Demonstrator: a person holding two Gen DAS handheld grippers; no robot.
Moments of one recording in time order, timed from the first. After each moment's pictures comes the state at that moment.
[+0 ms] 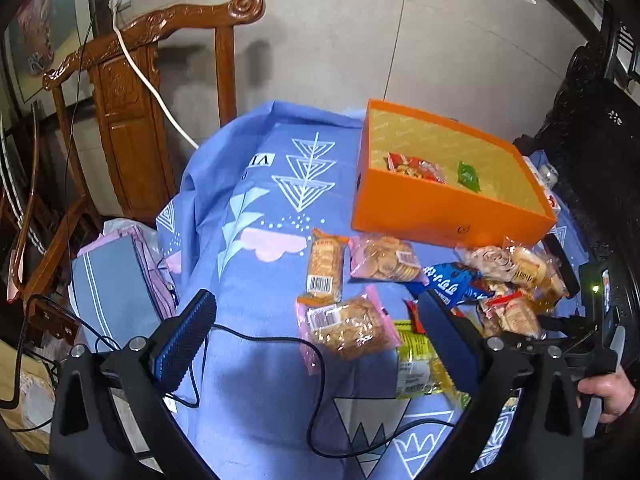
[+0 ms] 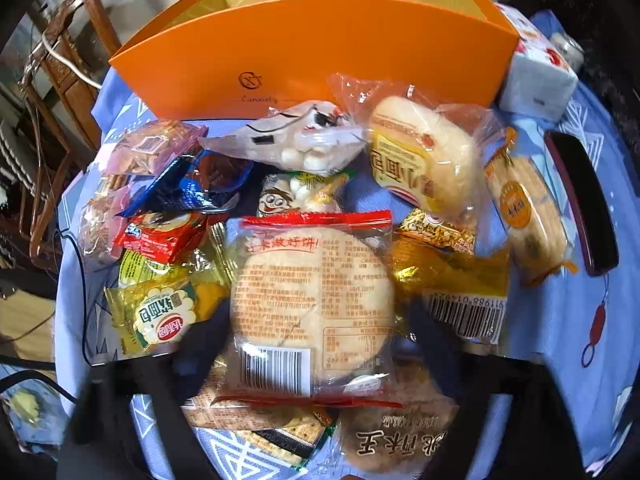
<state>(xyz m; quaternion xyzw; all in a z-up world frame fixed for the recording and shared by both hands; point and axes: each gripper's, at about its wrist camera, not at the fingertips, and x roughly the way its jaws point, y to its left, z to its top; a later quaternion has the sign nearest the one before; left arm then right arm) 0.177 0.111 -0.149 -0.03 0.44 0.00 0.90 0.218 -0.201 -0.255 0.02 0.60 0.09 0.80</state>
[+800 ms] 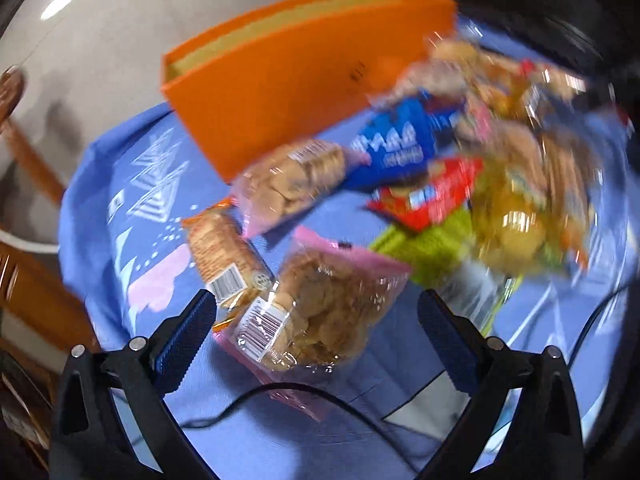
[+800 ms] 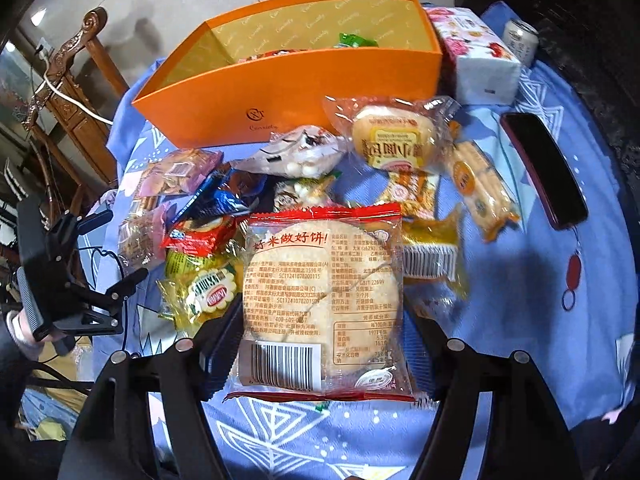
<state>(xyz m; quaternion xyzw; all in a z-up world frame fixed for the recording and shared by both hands) 0.209 0.047 -0.281 0.28 0.43 -0.26 0.82 0.180 -0.225 -0.204 0.08 0.59 0.06 0.80</state>
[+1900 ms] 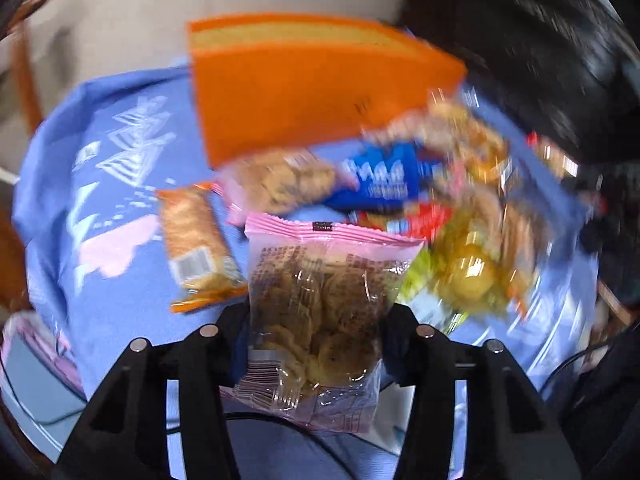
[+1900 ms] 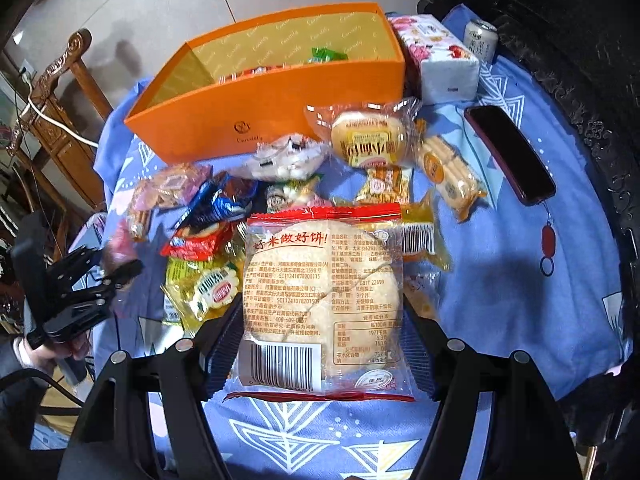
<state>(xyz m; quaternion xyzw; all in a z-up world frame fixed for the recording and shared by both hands) 0.224 0.089 -0.259 0.07 0.46 -0.28 0.84 0.157 -0.220 -0.184 0.10 0.56 0.00 0.82</state>
